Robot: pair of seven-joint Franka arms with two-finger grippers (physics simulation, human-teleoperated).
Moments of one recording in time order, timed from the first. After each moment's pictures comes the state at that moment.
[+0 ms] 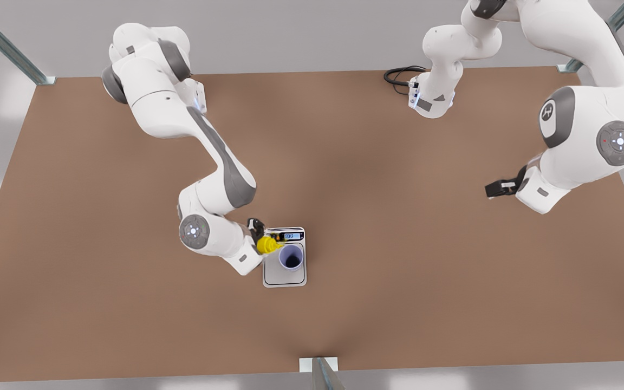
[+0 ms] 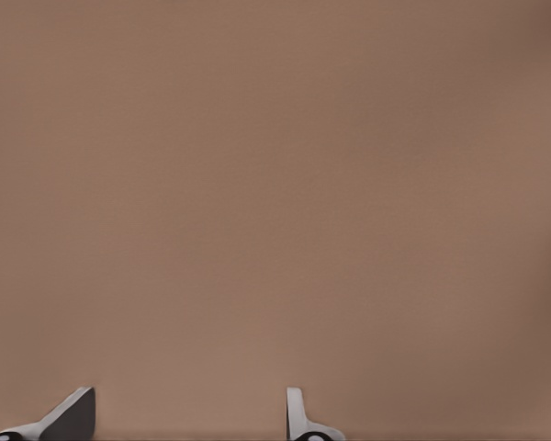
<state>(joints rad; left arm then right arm) -0.02 0.26 -0.06 -1.39 0.02 1.47 -0.18 0.35 0.80 0.12 -1.06 0.26 1.87 -1.06</state>
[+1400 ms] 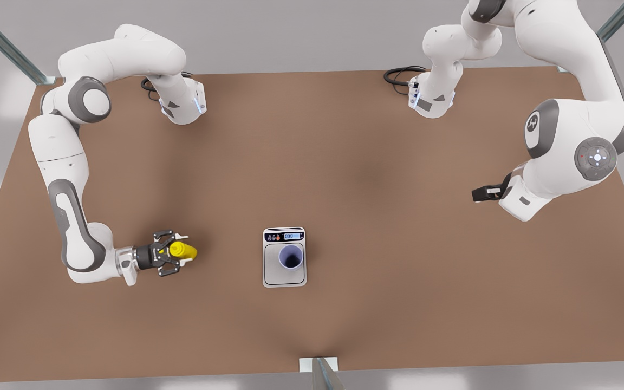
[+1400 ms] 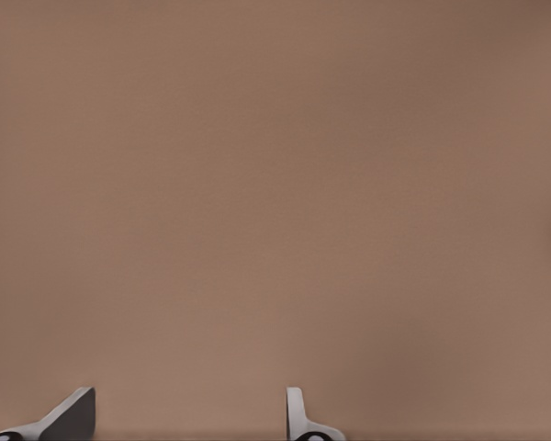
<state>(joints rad) -0.03 0.28 -0.09 -1.39 0.02 1.47 -0.19 -0.54 1.08 0.49 -1.38 0.77 1.62 -2.16</state>
